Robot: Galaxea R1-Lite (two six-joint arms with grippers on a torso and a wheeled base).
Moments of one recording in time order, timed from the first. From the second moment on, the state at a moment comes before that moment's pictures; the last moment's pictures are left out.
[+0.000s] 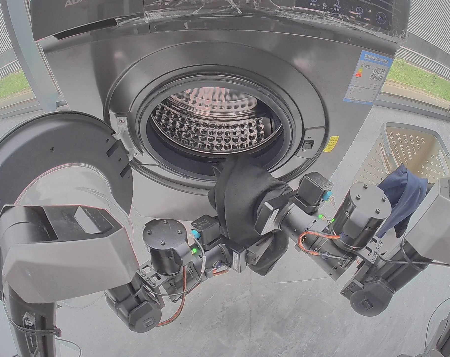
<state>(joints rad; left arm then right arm) -0.71 2.25 -0.69 -1.55 -0.07 -0.09 0.76 2.03 -0.70 -1.54 -0.14 0.13</state>
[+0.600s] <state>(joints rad) -0.73 2.09 -0.45 -1.55 -0.08 -0.09 0.69 2.03 -0.73 -1.53 -0.14 0.13</state>
